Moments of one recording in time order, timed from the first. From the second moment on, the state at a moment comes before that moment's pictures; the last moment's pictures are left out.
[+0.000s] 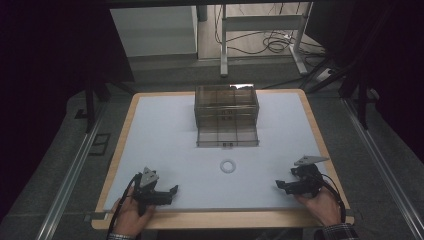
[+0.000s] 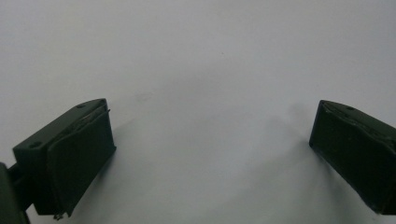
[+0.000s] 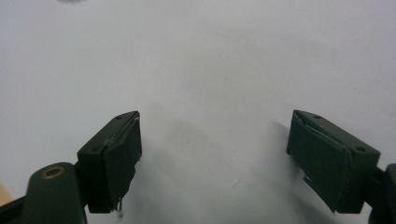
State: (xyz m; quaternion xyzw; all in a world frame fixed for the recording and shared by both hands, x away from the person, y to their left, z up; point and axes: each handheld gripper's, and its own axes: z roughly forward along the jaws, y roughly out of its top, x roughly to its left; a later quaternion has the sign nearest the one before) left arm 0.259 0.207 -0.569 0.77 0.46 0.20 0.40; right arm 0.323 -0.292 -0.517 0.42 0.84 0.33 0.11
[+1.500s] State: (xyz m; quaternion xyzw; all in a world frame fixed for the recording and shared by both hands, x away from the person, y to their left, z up) left arm 0.259 0.207 -0.569 0.77 0.46 0.20 0.40; right arm 0.323 -0.273 -0.513 0.40 0.87 0.26 0.14
